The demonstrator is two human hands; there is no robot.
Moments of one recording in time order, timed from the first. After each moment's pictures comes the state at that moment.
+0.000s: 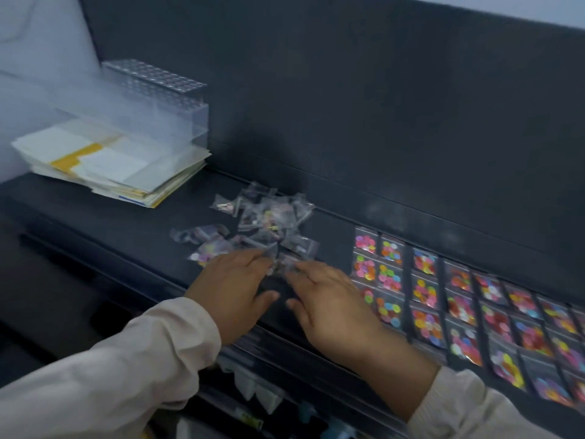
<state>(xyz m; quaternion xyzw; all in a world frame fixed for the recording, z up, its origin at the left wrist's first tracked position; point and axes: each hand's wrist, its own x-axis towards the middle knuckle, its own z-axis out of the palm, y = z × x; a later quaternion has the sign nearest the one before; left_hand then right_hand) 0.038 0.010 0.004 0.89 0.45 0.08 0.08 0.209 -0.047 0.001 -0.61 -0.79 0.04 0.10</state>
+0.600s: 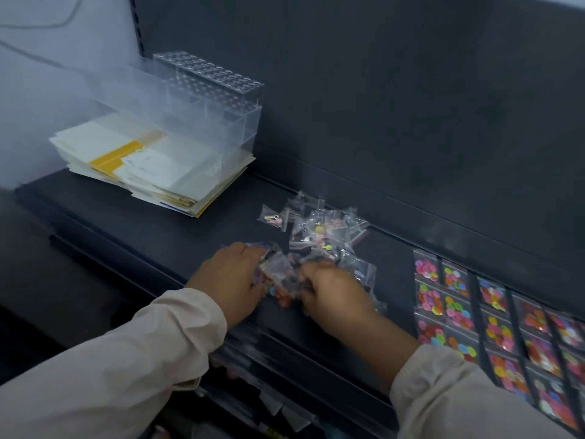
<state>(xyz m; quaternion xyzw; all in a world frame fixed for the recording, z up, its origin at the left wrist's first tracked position) -0.040 0.092 -0.010 0.82 0.54 0.10 0.15 0.134 0.058 -0.016 -0.68 -0.72 0.13 0.08</state>
